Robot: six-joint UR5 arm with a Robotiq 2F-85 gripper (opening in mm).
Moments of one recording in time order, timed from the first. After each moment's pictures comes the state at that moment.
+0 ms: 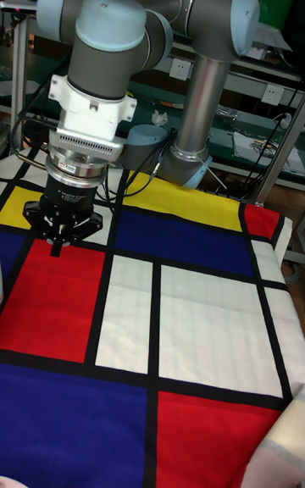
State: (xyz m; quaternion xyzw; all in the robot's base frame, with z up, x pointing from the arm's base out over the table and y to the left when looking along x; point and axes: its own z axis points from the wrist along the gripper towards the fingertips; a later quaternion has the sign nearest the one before) arm 0.576 -0.148 0.154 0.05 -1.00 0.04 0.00
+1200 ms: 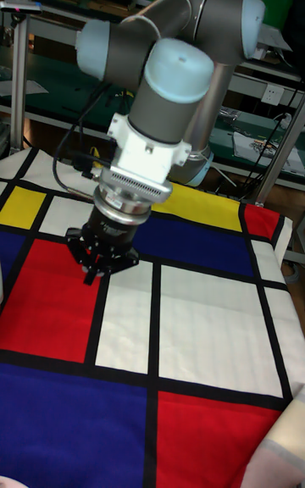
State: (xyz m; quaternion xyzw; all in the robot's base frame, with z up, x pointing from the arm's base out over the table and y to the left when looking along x) arm 0.607 -0.086 0.127 -0.03 -1.00 0.07 0.00
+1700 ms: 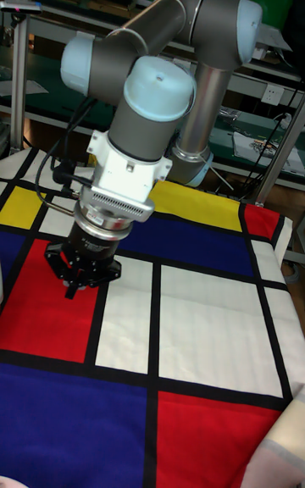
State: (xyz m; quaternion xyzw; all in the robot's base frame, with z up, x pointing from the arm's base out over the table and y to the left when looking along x) arm 0.624 -0.114 0.108 0.01 -1.00 0.08 0.00
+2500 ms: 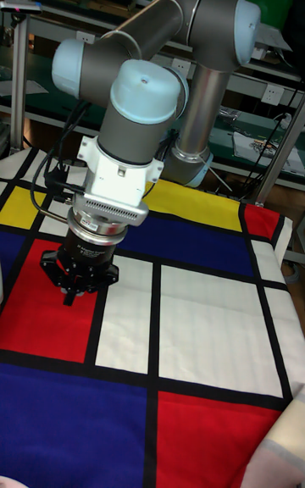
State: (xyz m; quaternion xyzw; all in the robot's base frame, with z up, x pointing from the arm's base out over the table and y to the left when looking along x) arm 0.632 -0.108 0.102 0.02 -1.00 0.06 -0.01
